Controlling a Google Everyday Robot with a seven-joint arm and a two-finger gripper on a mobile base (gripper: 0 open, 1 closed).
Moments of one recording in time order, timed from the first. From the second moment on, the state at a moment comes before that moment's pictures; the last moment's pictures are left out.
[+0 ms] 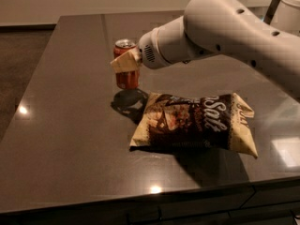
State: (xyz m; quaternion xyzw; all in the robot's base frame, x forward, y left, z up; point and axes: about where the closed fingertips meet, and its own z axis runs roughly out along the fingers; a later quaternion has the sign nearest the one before) arm 0.591 0.056 0.931 -0.36 0.81 0.24 0.40
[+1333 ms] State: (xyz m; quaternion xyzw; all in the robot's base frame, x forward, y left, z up) arm 0.564 0.049 0.906 -0.40 0.78 0.25 0.40
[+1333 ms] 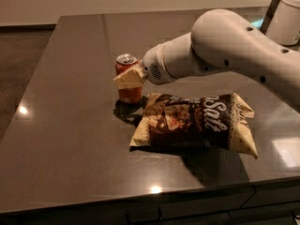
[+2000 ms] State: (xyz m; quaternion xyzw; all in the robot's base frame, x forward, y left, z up) arm 0.560 0.045 0.900 -0.41 0.78 0.24 0.41
